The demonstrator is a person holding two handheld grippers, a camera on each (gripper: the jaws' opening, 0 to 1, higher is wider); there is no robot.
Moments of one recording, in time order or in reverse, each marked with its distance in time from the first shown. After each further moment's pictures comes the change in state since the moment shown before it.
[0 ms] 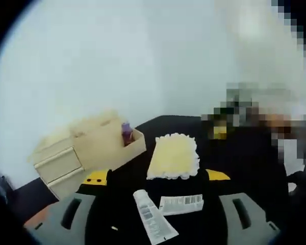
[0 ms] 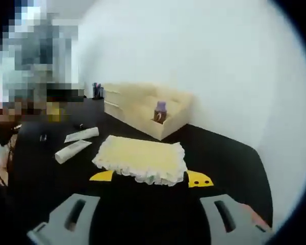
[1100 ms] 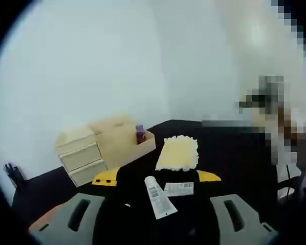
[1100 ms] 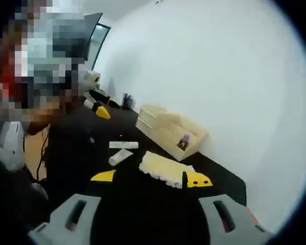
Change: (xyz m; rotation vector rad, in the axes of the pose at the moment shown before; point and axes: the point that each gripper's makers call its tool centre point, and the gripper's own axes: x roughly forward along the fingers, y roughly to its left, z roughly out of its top) left arm -0.086 0.017 -0.012 -0.042 -0.002 0.082; right arm -0.145 0.091 0.050 -0.228 -0.122 0.090
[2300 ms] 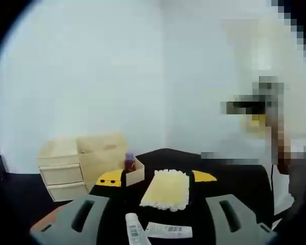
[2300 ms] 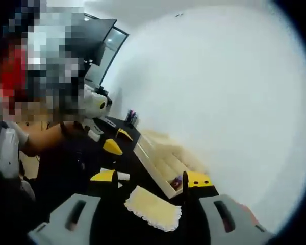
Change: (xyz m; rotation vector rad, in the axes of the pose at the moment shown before) left arm 0.047 -0.018 0.065 -0.151 -0.229 -0.025; right arm 0.037 -0.002 0.112 -0.184 -0.117 0.069
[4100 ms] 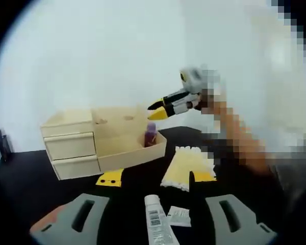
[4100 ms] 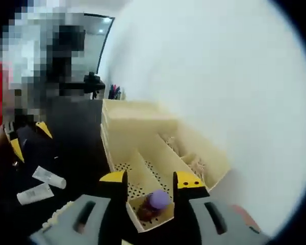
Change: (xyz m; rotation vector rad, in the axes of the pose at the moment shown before) left arm 0.018 0.052 -0.057 -0.069 0.167 0.133; right arm 0.264 -0.103 -0.114 0.124 0.166 0.147
